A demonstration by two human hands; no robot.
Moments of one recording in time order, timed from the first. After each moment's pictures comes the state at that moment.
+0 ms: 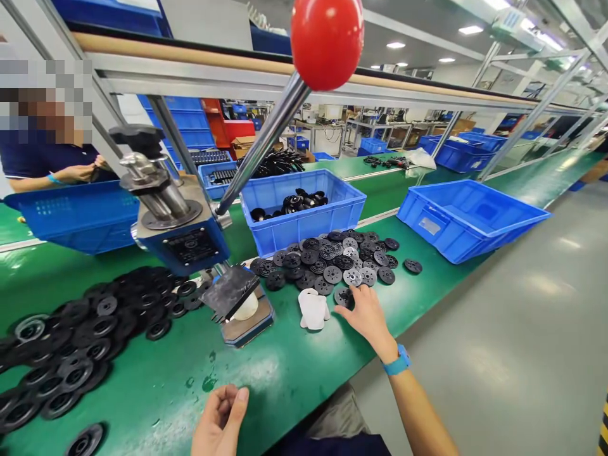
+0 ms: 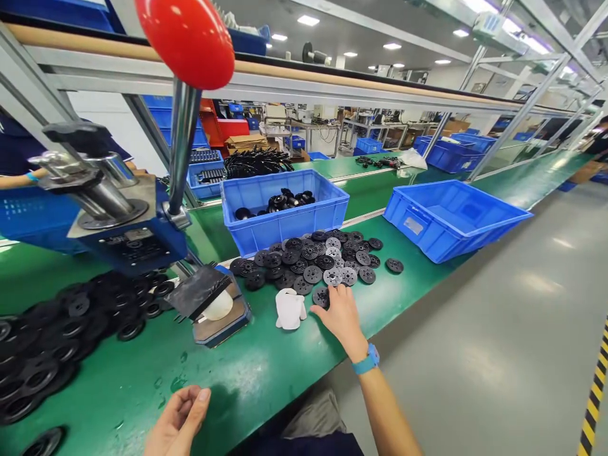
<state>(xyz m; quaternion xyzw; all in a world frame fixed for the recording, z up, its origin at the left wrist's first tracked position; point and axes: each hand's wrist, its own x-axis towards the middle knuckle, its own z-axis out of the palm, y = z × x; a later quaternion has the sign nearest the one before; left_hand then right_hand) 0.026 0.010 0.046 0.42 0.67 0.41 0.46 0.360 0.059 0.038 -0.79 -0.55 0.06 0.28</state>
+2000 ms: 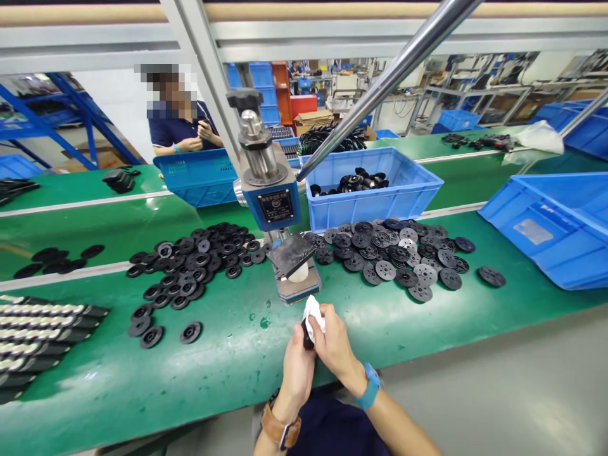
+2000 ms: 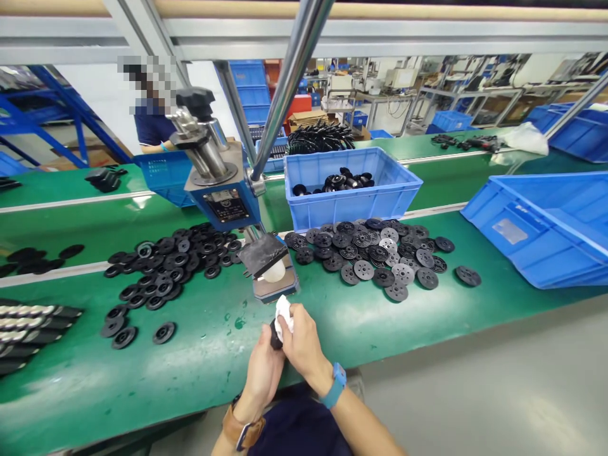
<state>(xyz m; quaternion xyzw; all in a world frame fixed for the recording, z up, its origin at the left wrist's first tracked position) 0.091 0.011 0.026 0.13 0.41 0.57 0.70 0.183 0.036 0.015 -0.53 -0.61 0.31 0.50</state>
